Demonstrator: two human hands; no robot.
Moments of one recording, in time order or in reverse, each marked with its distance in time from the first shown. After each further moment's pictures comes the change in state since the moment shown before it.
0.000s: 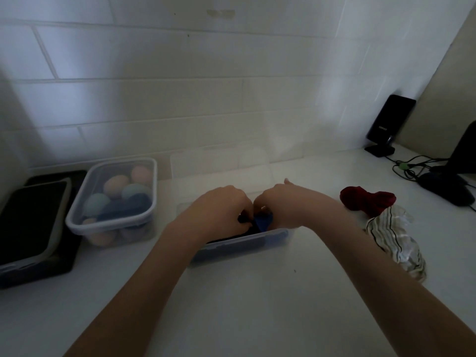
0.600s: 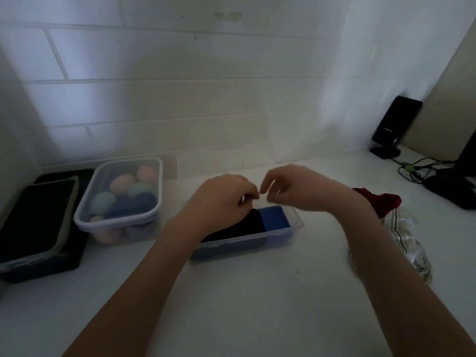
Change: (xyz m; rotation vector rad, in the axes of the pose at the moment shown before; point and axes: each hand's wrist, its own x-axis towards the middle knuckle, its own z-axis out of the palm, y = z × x) left_hand -0.003 -0.004 -0.009 -0.054 0.243 0.004; right_hand -0.006 0.023 -0.013 0.550 0.203 0.039
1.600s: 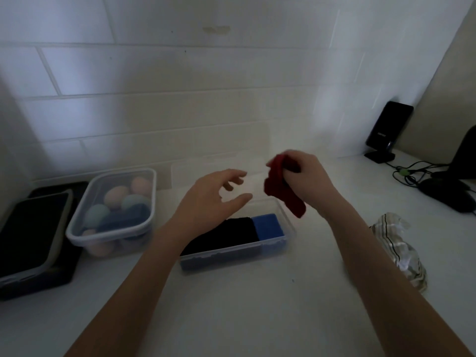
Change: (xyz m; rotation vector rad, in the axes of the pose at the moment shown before) left_hand 0.004 -0.012 0.005 -0.407 0.224 -0.145; right_hand 0.016 0.025 0.002 0.553 0.574 -0.003
